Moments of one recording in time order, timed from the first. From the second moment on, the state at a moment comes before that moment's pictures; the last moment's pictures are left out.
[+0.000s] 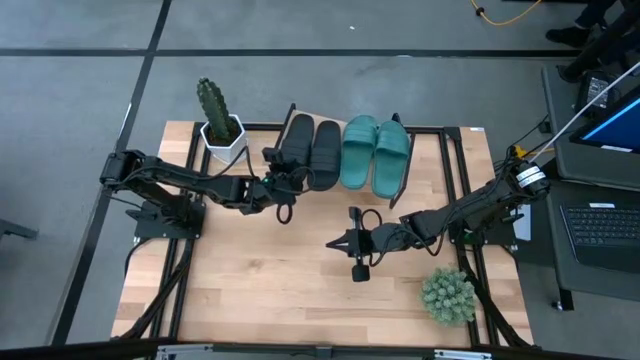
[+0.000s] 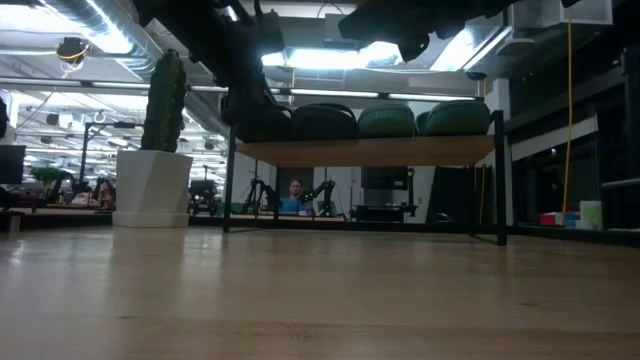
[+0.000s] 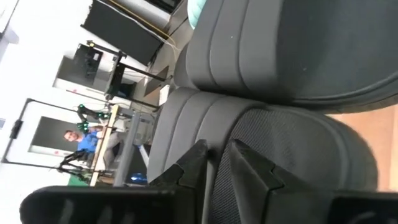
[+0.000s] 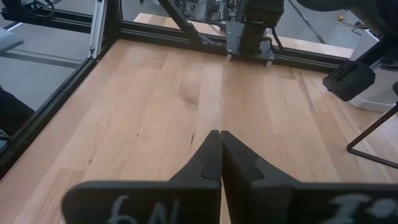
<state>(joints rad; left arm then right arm) -0.03 1.42 0.87 -0.07 -0.98 0.53 0.37 1.55 0.89 0.27 0.32 -0.01</state>
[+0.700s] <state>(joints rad) -0.16 1.34 0.87 -0.08 -1.03 0.58 0.37 1.55 0.89 0.27 0.32 -0.01</state>
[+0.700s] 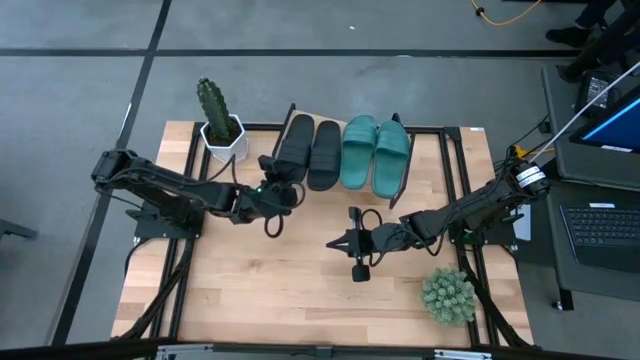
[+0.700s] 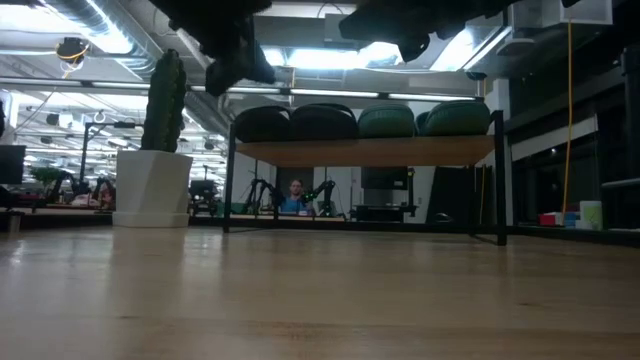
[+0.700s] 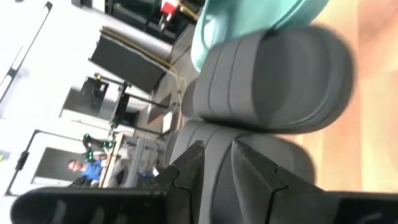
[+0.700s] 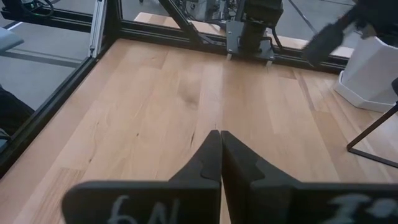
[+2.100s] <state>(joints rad) -0.14 0.24 0.34 -0.16 -0.39 0.18 0.16 1.37 0.89 0.24 -0.01 -0.08</state>
